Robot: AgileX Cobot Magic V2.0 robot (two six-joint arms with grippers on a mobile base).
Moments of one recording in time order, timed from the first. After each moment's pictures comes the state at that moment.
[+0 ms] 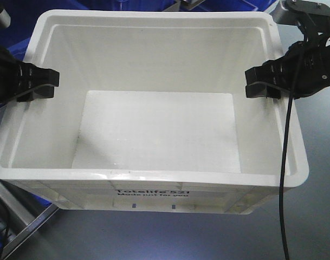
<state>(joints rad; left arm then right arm) -0.16 1.29 -1.14 -0.24 0.87 0.01 0.16 1.38 -1.21 0.32 0.93 -0.17</state>
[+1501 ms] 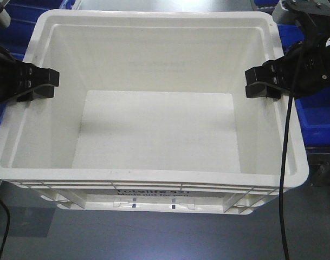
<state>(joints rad) -0.16 1.29 -1.14 -0.24 0.87 0.01 0.16 1.38 -1.21 0.32 0.93 -0.17</state>
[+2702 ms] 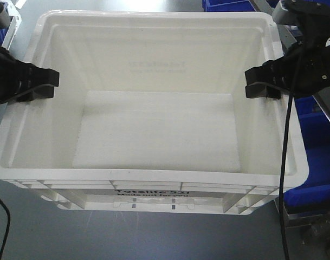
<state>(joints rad) -0.16 1.29 -1.14 -0.24 0.87 0.01 0.16 1.38 -1.21 0.32 0.93 -0.17</state>
